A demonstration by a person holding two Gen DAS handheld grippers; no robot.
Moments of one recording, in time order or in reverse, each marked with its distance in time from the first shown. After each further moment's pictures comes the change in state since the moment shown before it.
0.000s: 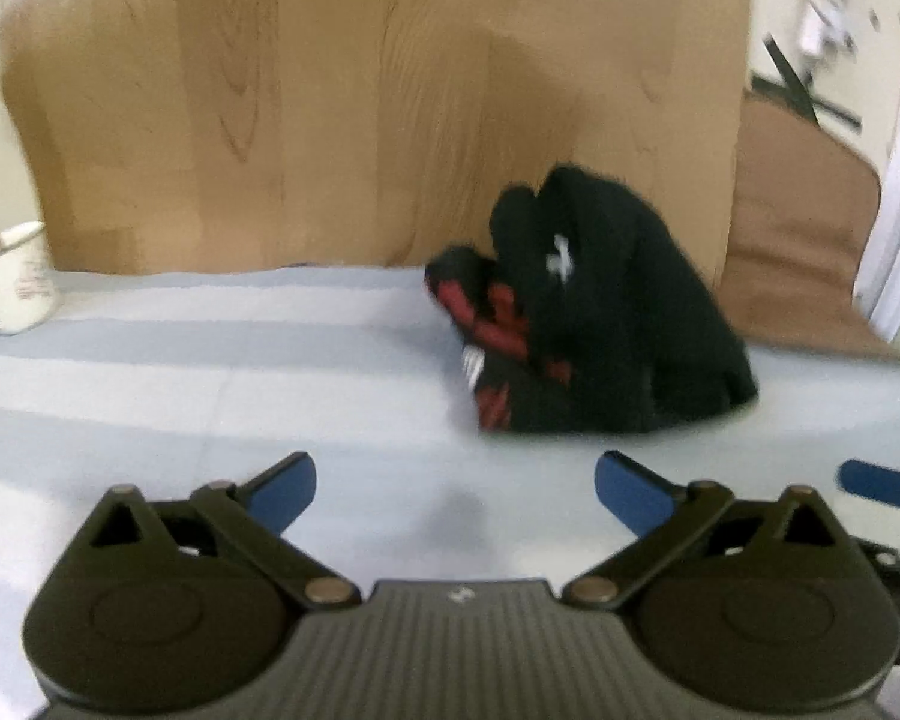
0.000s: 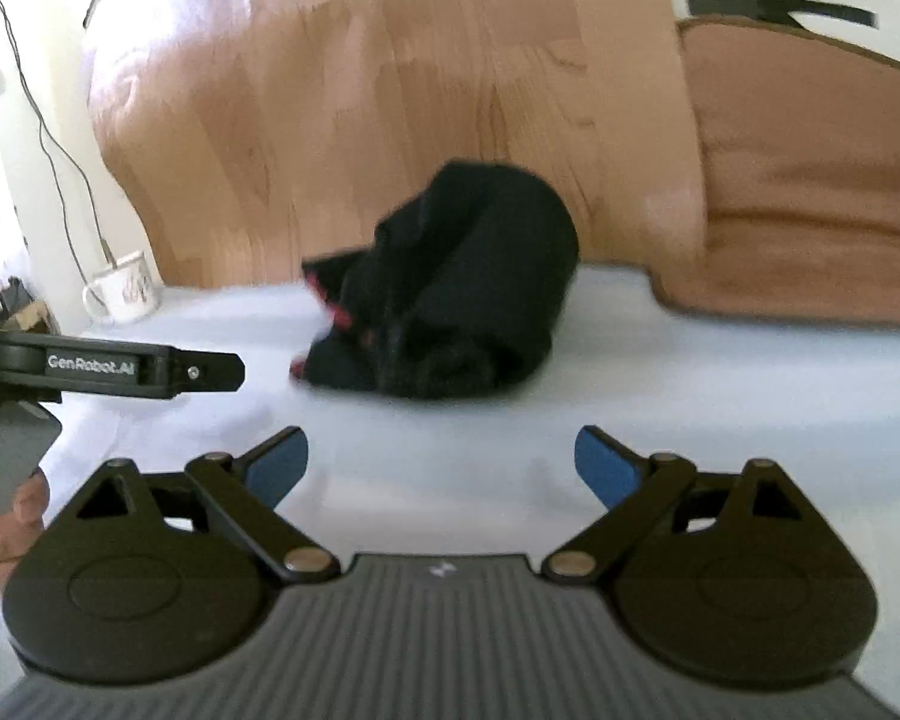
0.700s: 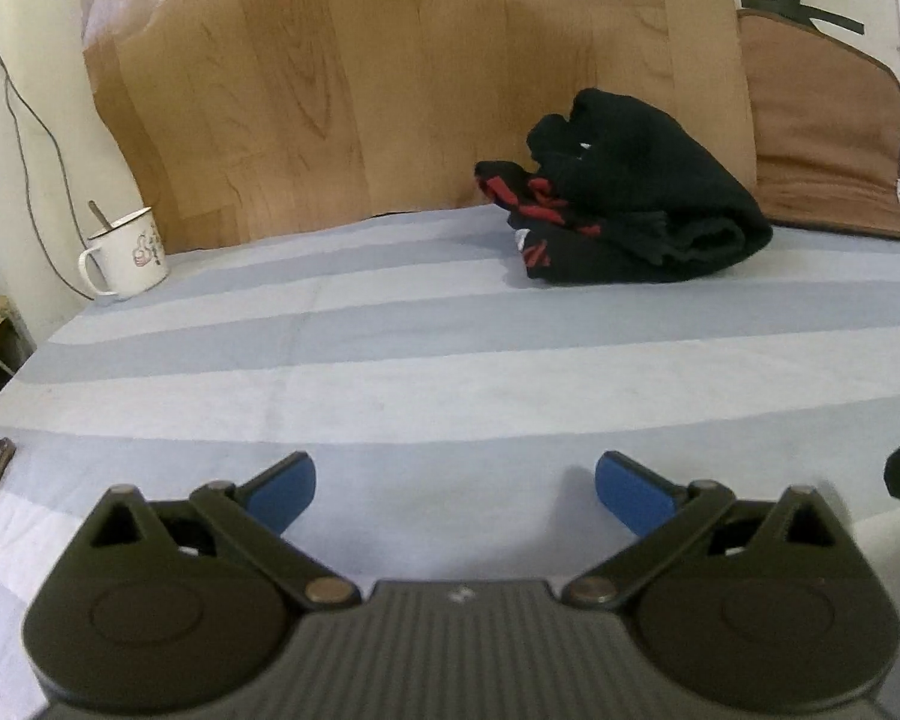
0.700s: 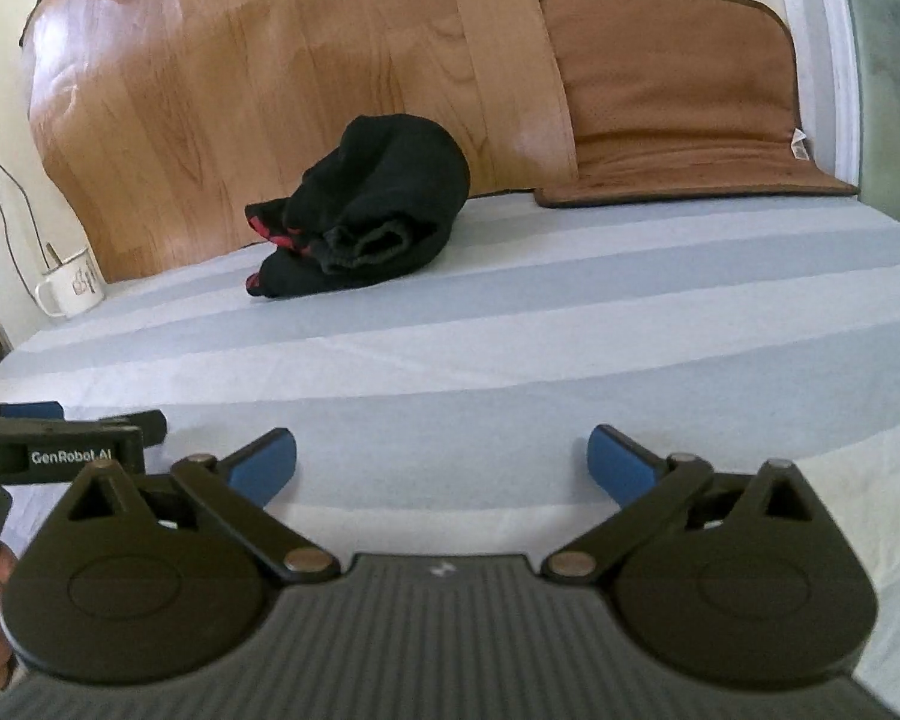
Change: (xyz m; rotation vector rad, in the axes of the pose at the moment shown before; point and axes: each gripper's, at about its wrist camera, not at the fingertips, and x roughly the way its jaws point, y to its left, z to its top) left arm -0.043 -0.022 -0.075 0.072 -0.009 0.209; right arm -0.043 0.012 -0.055 0.118 -0.008 -0.173
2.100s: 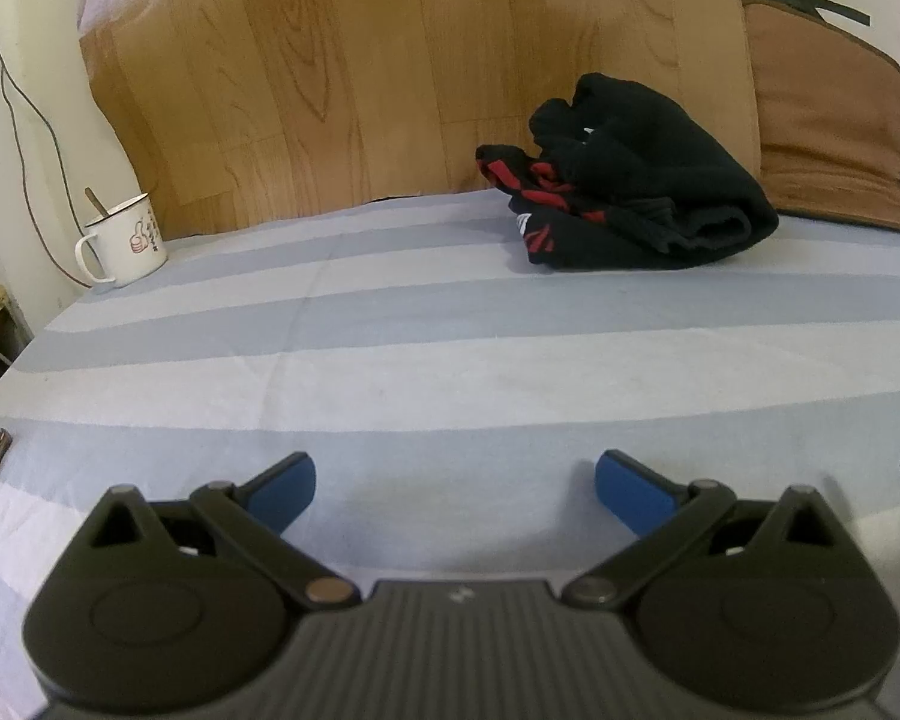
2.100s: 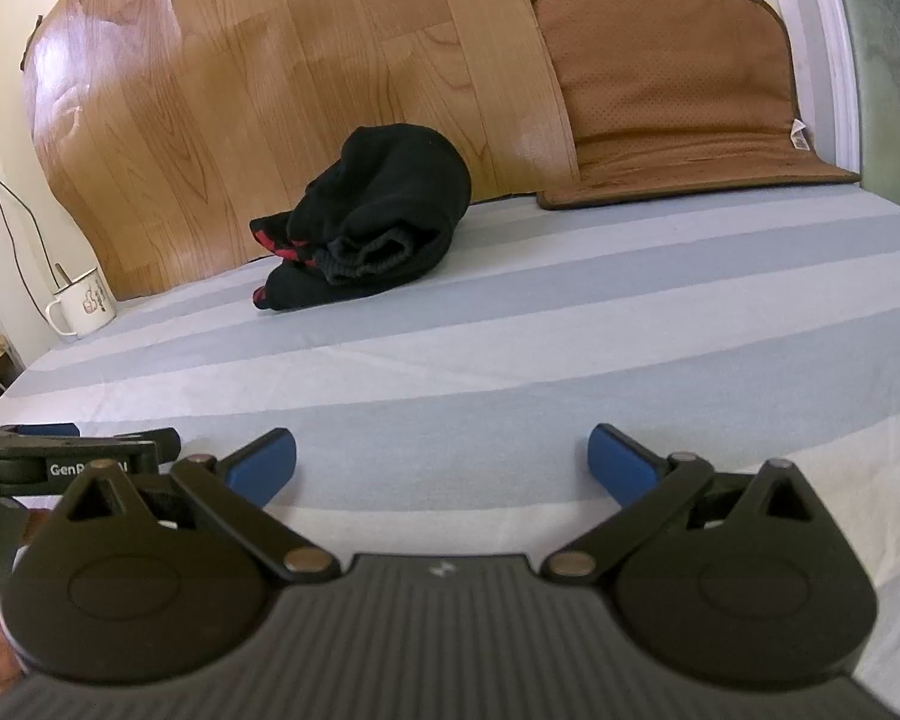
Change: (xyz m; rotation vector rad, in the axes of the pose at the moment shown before) left arm 0.005 0.003 0.000 -0.002 0.034 -0.011; right arm -0.006 -0.004 -0.003 0.040 -0.019 0.029
